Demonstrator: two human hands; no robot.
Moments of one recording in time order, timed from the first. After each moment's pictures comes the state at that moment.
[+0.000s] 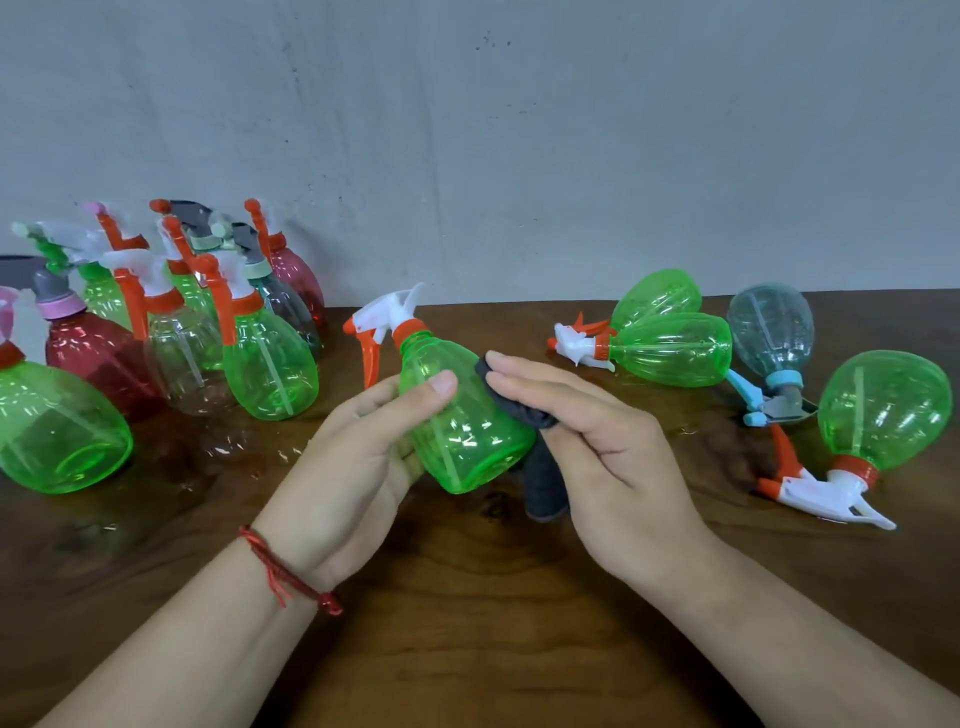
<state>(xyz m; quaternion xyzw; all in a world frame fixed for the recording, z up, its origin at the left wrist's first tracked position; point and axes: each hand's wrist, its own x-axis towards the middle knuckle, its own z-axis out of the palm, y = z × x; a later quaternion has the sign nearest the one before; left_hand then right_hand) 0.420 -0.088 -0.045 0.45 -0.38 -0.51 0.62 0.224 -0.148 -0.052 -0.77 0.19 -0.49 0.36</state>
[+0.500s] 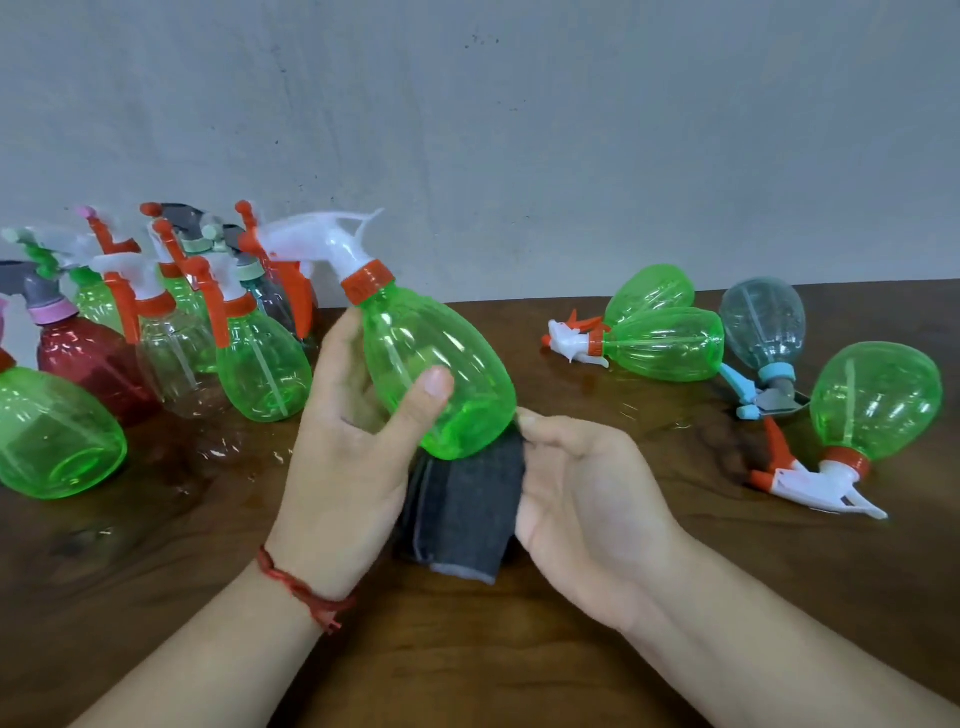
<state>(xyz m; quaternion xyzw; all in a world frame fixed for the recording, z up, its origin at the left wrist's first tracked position) 0.401 -0.084 -0.039 0.41 -0.50 -0.26 0.71 0.245 -0.127 -0.045 -0.36 0.19 -0.34 0.85</state>
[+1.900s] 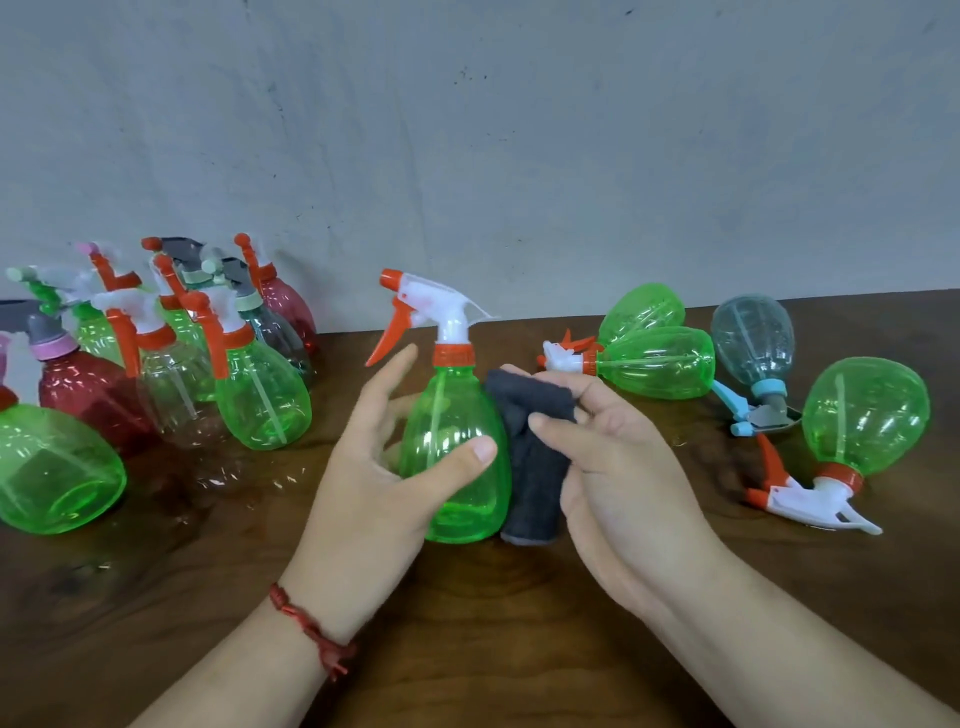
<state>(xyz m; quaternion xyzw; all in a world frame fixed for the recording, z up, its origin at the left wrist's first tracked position) 0.398 -0.081 -0.045 0.54 -0.49 -0.29 0.62 0.232 -0.141 -0.029 -0.42 0.28 -0.50 0.70</state>
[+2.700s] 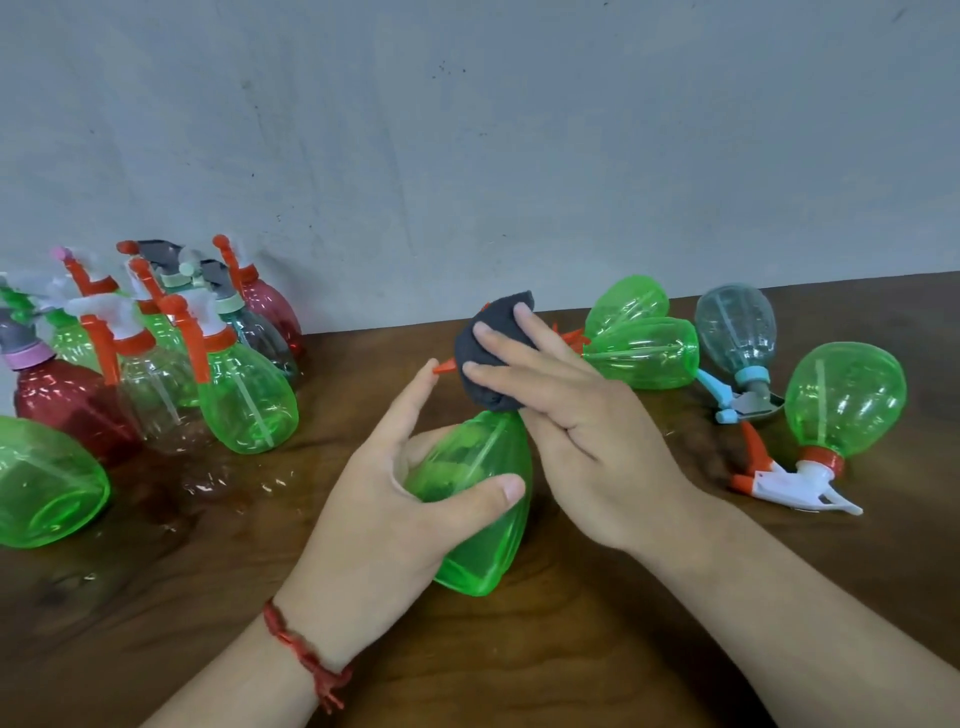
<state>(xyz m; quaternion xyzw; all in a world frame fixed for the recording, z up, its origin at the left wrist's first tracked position) 0.381 -0.068 -0.032 0.55 -0.52 -0.38 0.54 0.215 -0.169 -0.027 -0.86 0.24 -0.41 0.20</state>
